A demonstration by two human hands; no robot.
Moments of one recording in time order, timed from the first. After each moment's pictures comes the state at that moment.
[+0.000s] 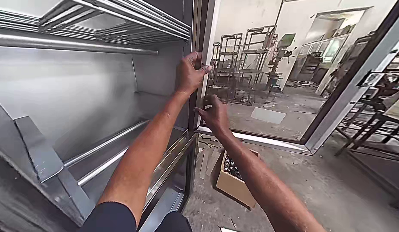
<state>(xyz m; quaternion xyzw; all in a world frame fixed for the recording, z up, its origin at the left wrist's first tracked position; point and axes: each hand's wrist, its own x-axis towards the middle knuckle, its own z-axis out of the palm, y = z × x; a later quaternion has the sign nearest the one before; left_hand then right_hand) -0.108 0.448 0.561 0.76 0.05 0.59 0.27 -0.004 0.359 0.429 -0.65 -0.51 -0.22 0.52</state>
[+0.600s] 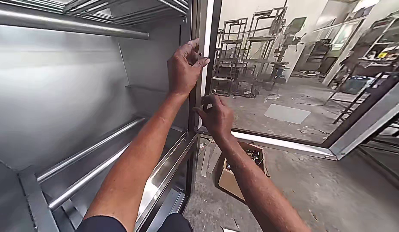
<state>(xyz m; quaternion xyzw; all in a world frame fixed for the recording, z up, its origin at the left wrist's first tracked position) -0.088 0.484 0.536 0.73 0.07 0.65 0.19 0.004 0.377 0.406 -0.66 -0.49 -0.33 0.46</state>
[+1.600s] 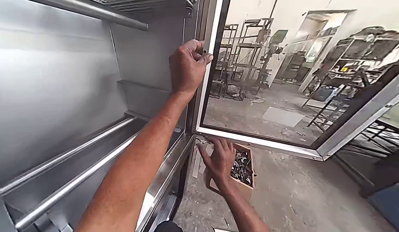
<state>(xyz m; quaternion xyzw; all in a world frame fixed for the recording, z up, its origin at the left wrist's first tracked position) -0.087 0.473 0.538 0.72 0.13 0.65 0.22 -0.009 0.326 0.275 -0.70 -0.44 -0.38 0.42</state>
